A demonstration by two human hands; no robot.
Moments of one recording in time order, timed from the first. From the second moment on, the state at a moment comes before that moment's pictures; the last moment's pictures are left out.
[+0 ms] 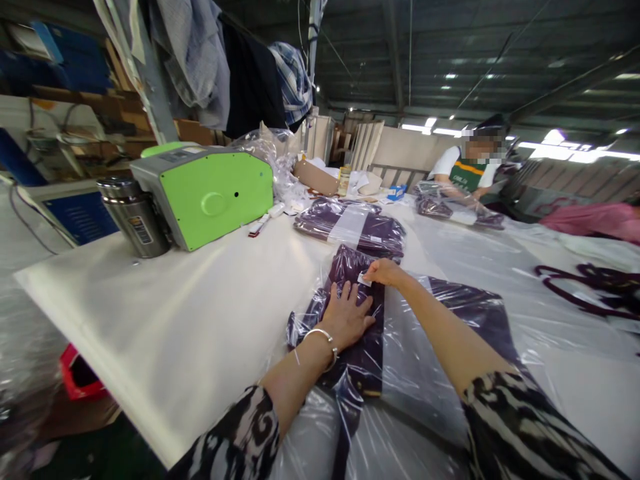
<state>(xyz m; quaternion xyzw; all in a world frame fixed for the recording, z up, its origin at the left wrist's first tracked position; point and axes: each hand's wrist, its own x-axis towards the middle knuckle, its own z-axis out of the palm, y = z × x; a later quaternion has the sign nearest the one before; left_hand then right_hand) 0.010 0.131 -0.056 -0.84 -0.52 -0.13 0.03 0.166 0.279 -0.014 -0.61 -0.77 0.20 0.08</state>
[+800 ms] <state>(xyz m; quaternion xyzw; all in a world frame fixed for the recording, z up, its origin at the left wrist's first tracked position) 0.011 0.133 -0.051 -0.84 -0.53 -0.10 0.05 0.140 0.237 -0.045 -0.64 -0.76 0.06 0.12</state>
